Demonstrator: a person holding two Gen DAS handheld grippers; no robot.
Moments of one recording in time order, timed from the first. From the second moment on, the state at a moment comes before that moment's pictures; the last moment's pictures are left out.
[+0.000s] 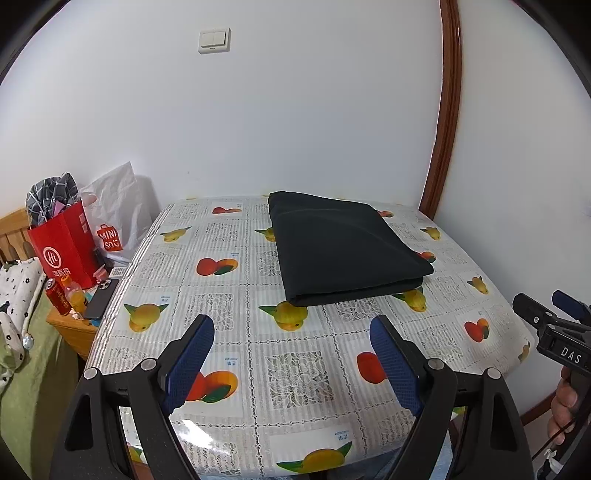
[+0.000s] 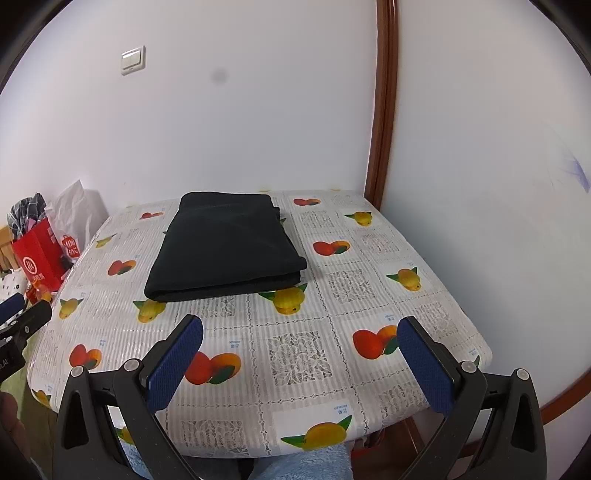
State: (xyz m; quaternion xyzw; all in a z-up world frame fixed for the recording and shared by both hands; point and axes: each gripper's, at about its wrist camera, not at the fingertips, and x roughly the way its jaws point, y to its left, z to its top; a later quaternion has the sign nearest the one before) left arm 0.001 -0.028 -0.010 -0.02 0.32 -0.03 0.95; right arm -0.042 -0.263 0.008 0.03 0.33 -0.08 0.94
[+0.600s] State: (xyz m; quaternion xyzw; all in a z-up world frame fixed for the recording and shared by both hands) left arm 0.001 -0.028 -0.013 -0.02 0.32 -0.03 0.95; right arm -0.046 -0.263 0.007 0.02 0.33 -0.09 0.94
